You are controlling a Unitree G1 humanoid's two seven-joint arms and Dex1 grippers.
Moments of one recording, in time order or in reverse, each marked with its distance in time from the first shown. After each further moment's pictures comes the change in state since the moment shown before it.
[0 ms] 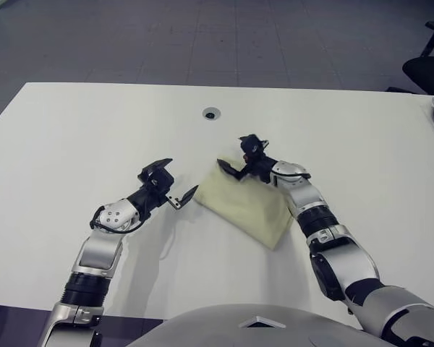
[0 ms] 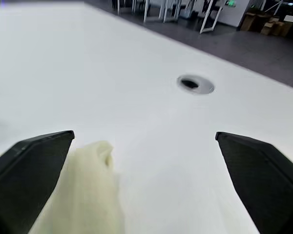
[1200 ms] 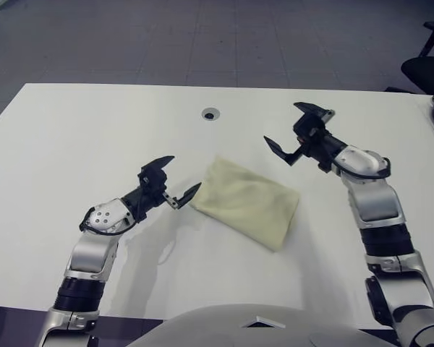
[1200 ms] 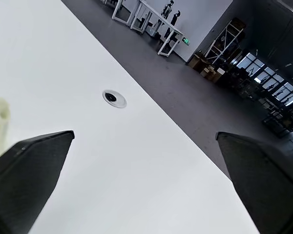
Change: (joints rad) left arm 0.030 0.026 0.058 -0.095 -0.201 0.050 -0.076; right arm 0.150 -0.276 0.002 -0.590 -0.115 0.193 -0.019
